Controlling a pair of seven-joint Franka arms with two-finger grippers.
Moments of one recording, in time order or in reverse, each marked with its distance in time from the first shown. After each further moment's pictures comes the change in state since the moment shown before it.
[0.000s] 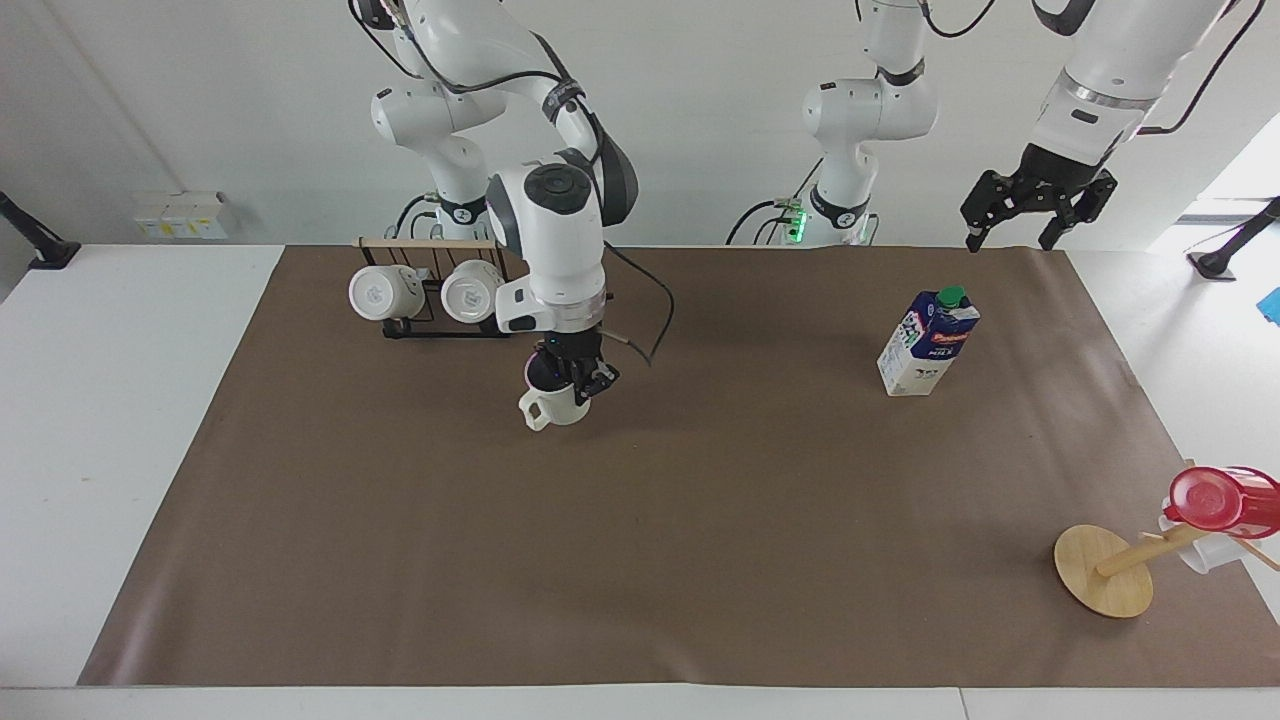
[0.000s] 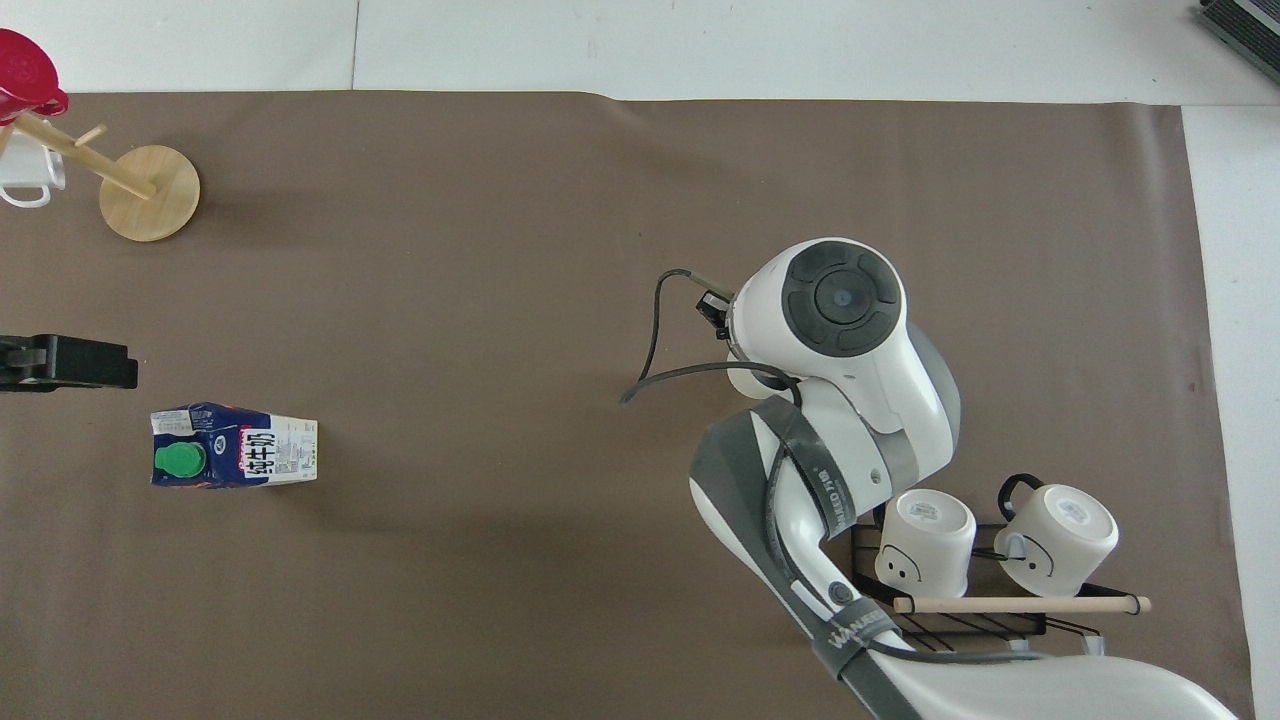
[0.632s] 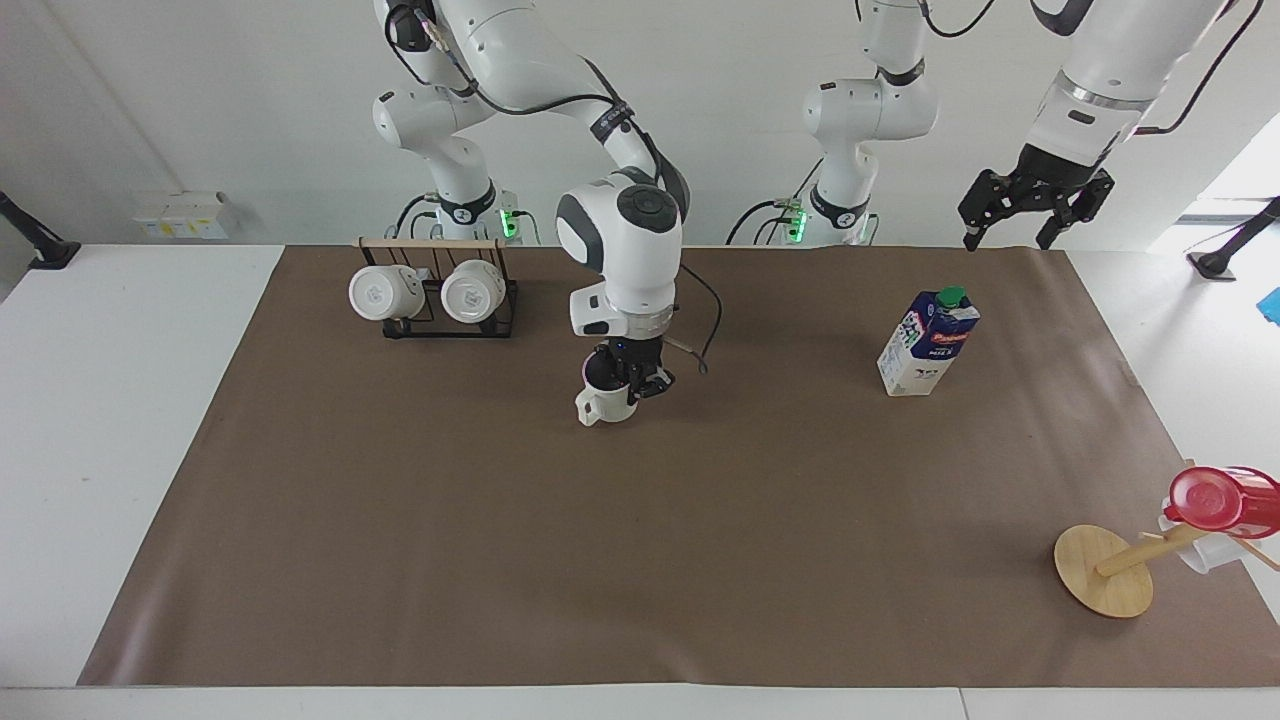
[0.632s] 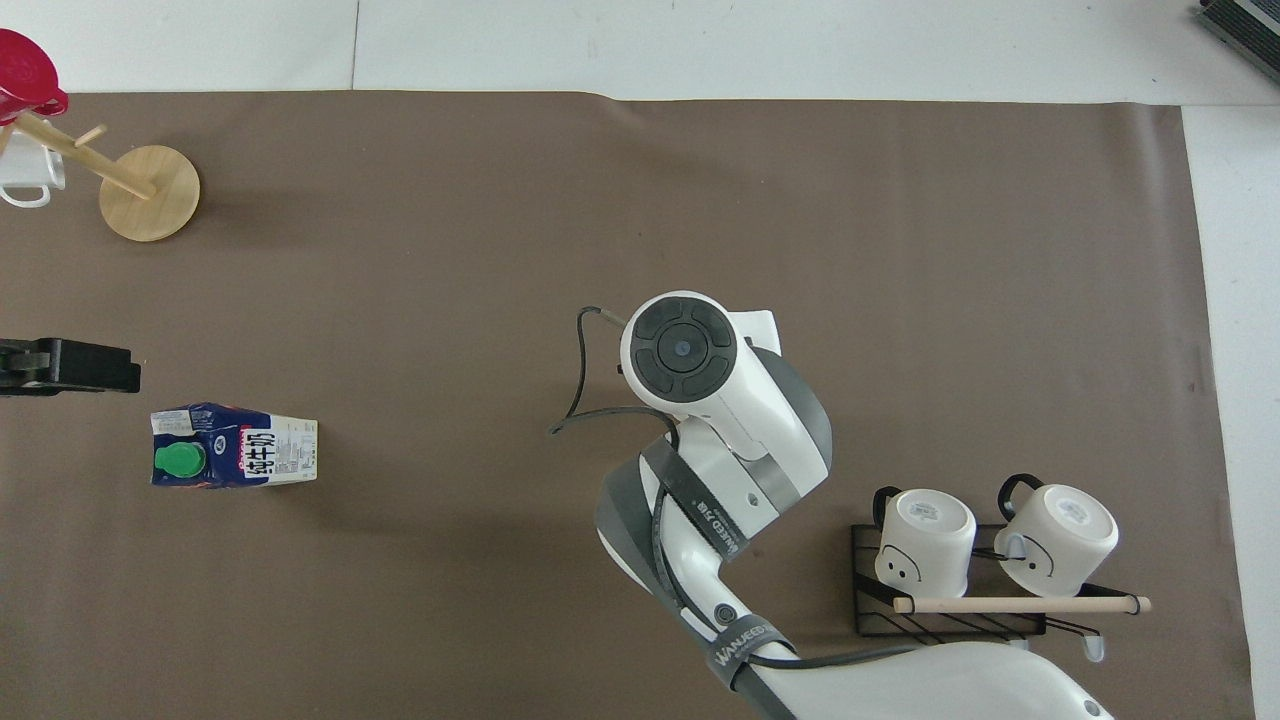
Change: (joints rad) left arm 0.000 0.000 -0.003 0.000 0.000 -0.008 0.000; right arm 0.100 0.099 -0.002 0.058 -0.037 0.008 0.161
